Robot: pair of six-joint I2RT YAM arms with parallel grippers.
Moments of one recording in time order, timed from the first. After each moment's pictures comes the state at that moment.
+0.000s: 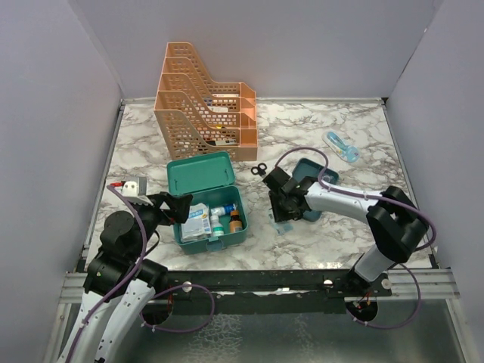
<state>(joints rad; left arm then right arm) -0.39 0.22 0.61 -0.53 -0.04 -0.45 0.81 1.59 0.95 -0.58 0.16 0.56</state>
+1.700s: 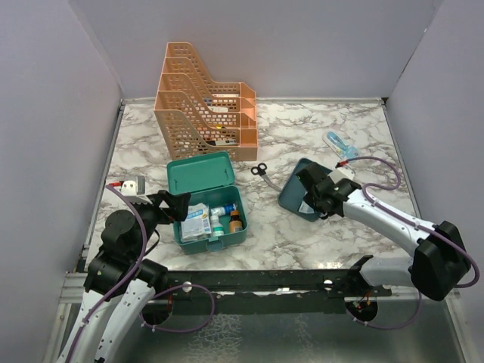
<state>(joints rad) -0.39 0.23 0.61 -0.53 -0.09 -0.47 0.67 1.26 0.84 -0.71 0.54 1.24</state>
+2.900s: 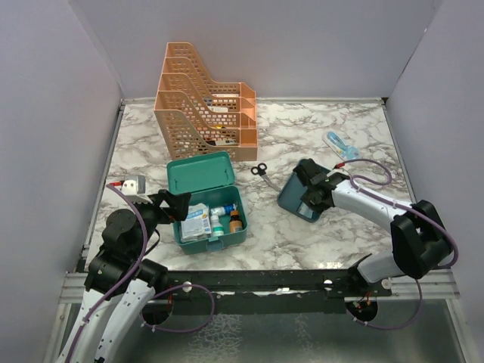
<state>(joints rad) -0.39 0.24 0.61 -0.53 -0.09 -0.47 0.57 1.46 0.85 -0.66 0.46 1.31</state>
